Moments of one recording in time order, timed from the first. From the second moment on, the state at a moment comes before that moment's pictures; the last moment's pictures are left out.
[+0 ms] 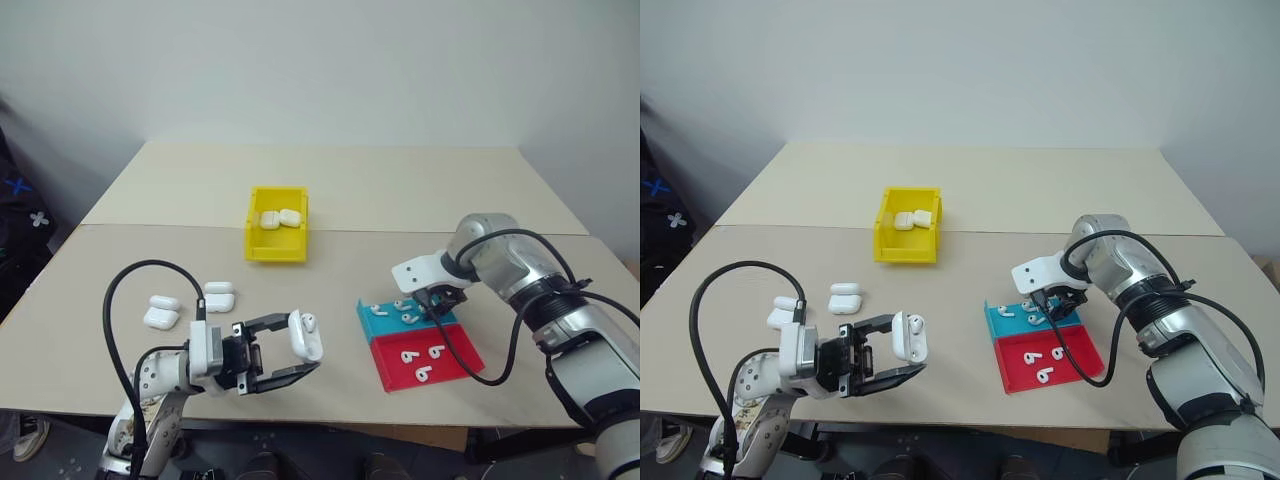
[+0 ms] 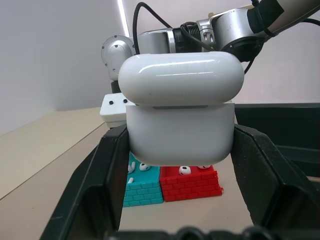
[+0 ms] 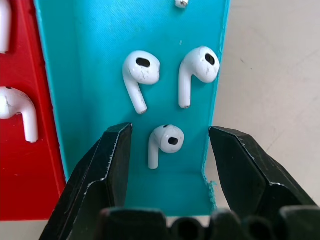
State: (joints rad) left arm -0.02 0.44 0.00 -0.32 -0.55 -0.13 -1.19; right arm -1.04 -0.74 0.61 0.51 -0.39 0.05 1.53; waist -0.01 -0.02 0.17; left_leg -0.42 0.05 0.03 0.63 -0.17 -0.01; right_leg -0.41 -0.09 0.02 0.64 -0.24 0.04
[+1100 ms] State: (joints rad) left arm -0.02 0.46 -0.02 -0.32 -0.55 -0.13 -1.18; right arm -1.04 -0.74 0.59 0.51 -0.41 0.06 1.53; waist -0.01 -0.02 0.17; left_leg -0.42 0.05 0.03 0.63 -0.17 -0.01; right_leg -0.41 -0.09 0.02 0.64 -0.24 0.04
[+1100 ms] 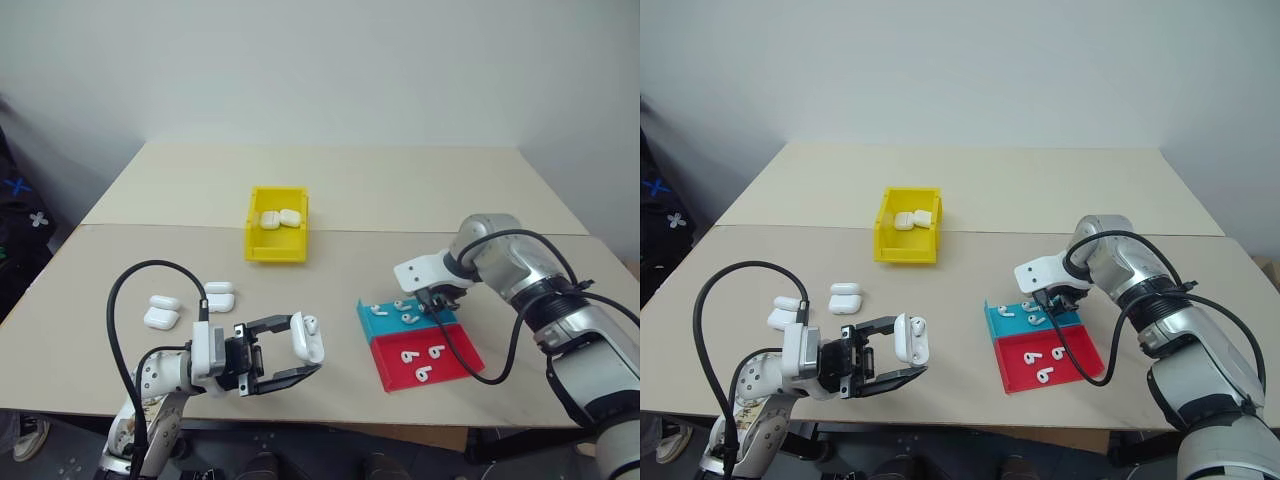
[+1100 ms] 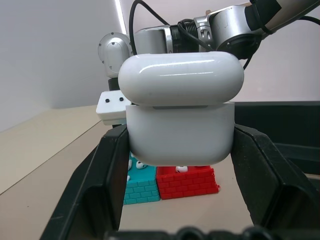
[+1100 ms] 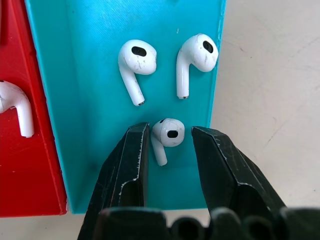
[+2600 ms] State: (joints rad) left arm -0.04 0.46 -0.02 -0.32 -0.55 -0.13 -1.16; right arm -1.01 -0.78 0.42 0.36 -0.28 0.15 1.53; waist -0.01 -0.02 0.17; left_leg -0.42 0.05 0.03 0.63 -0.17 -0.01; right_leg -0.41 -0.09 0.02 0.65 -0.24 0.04
